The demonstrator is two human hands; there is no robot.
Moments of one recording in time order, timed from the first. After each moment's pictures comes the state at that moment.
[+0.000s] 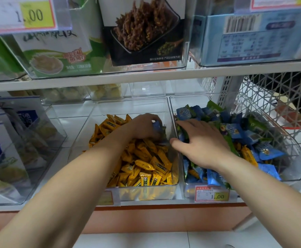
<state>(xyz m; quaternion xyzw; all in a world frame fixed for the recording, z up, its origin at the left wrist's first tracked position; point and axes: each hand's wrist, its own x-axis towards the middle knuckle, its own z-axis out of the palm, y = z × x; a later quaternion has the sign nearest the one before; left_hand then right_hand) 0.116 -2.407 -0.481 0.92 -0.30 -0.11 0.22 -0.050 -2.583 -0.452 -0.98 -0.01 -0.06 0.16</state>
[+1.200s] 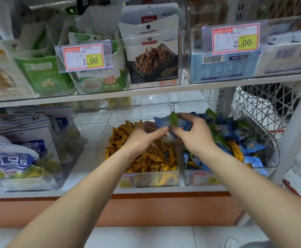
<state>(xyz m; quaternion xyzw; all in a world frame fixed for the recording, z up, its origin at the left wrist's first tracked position) -0.025 -2.373 -0.432 0.83 -0.17 -0.05 0.53 -0.077 -2.551 -0.425 -0.81 0.02 -0.20 0.55</state>
